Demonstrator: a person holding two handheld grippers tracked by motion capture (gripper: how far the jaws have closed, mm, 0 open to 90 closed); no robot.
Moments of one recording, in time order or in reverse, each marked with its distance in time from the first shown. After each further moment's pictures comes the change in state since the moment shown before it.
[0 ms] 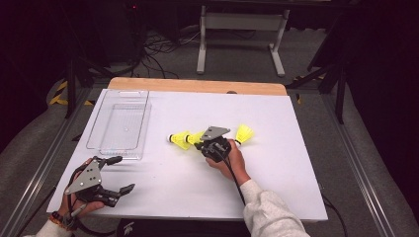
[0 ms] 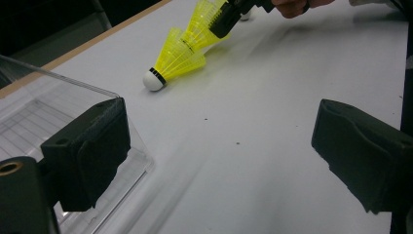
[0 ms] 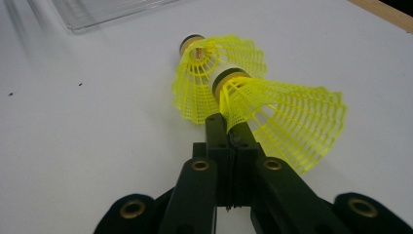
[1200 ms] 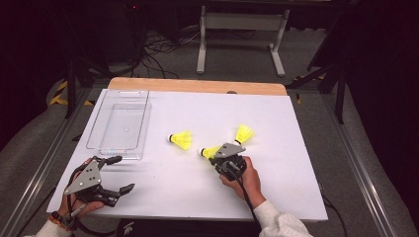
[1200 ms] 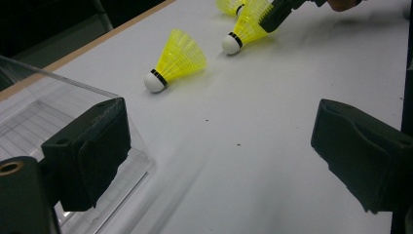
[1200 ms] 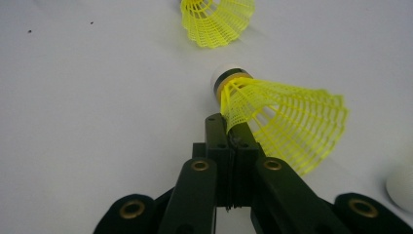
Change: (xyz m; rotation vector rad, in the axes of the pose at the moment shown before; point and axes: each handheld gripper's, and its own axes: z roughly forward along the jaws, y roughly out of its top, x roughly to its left) left arm -0.001 0.001 0.000 -0.002 0.002 -0.002; right arm 0.024 -0.039 -0.051 0.061 -0.092 0.049
